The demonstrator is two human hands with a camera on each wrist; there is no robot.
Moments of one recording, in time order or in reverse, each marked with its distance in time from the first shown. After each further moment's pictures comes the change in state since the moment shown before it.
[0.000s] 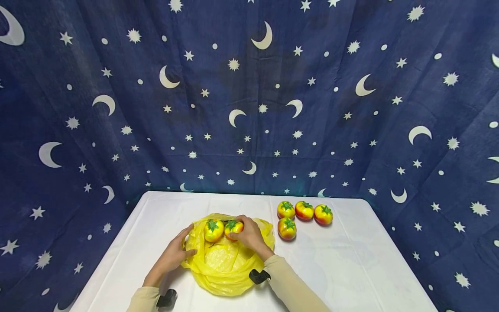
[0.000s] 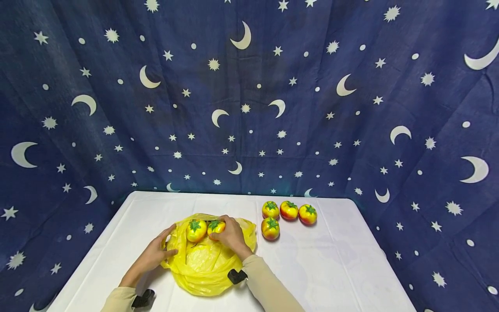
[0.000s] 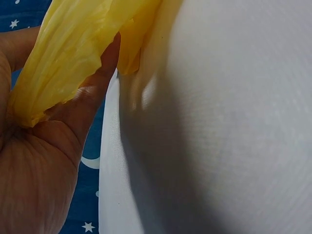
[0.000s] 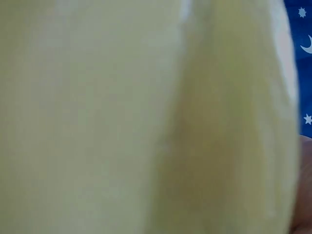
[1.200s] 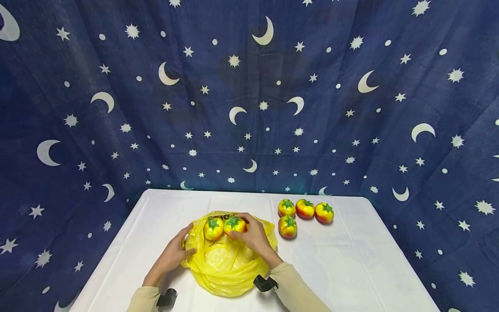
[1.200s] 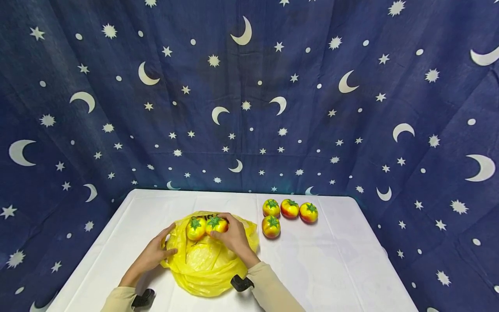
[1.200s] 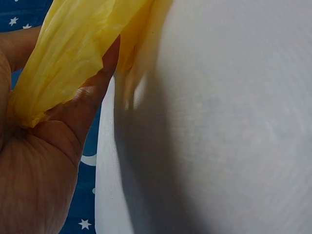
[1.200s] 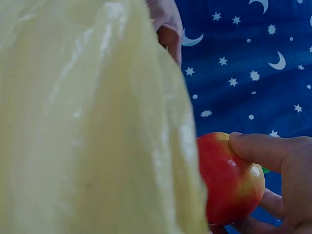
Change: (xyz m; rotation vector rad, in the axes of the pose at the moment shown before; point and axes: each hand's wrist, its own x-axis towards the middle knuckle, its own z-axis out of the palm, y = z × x) left_hand -0.002 -0.004 0.001 0.007 0.004 -0.024; right_hand -0.023 -0.011 -0.018 0.128 0.031 -0.064
